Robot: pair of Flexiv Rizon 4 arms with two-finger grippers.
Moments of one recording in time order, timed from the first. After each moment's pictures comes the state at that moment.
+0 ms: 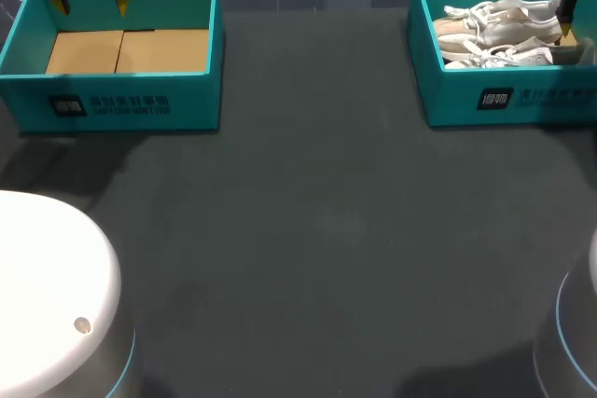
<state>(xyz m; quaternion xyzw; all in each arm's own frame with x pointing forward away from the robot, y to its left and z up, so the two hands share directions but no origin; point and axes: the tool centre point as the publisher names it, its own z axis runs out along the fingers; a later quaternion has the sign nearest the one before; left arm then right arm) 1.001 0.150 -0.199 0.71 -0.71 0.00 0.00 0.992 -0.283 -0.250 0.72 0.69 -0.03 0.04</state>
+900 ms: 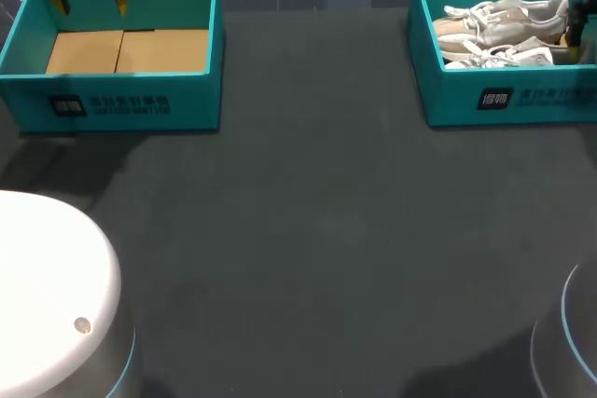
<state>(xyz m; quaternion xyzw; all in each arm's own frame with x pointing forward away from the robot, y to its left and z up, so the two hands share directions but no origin) 1.001 0.150 -0.199 0.71 -0.71 0.00 0.00 1.019 -0.326 -0.324 0.73 0.68 -0.05 0.02</state>
